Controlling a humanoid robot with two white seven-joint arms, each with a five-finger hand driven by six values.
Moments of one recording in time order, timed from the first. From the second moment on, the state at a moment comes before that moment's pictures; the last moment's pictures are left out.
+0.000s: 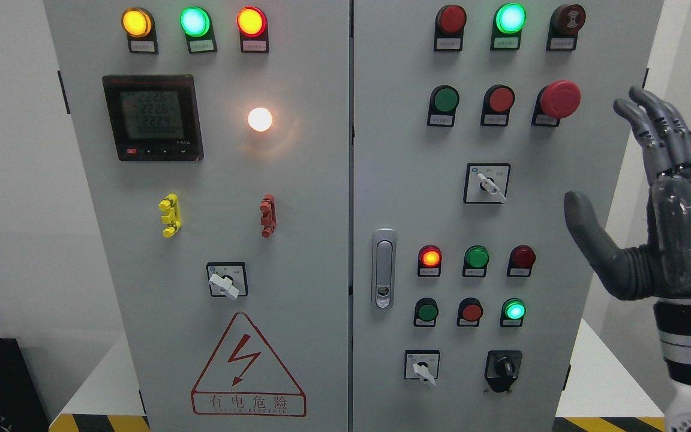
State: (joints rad) left arm 0.00 -0.09 0.00 0.00 0.00 -0.11 0.06; right arm -0.57 -0.29 -0.03 -1.98 0.72 -0.06 -0.10
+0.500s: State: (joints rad) left arm 0.00 -0.09 0.00 0.00 0.00 -0.11 0.06; right arm -0.57 -0.28 -0.03 -1.98 0.72 -0.06 -0.10
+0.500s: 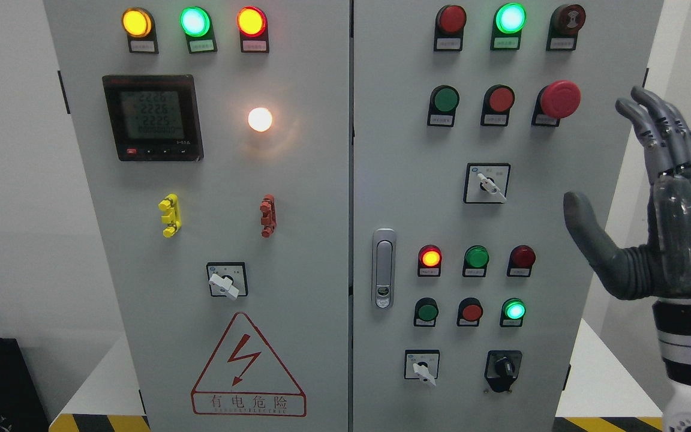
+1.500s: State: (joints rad) left arm 0.00 -0.09 0.00 0.00 0.00 -0.11 0.06; right arm -0.57 -0.27 -0.02 -1.96 0.71 -0.01 -0.11
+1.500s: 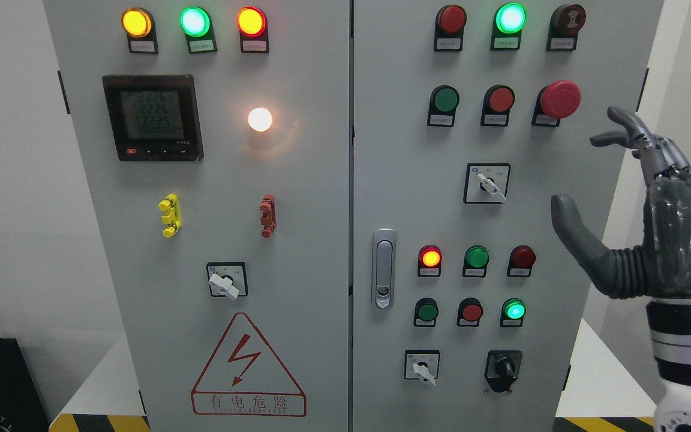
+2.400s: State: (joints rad) left arm 0.00 -0.09 0.00 0.00 0.00 -0.11 0.06; right arm -0.58 -0.21 0.02 -1.94 0.71 0.19 -0.10
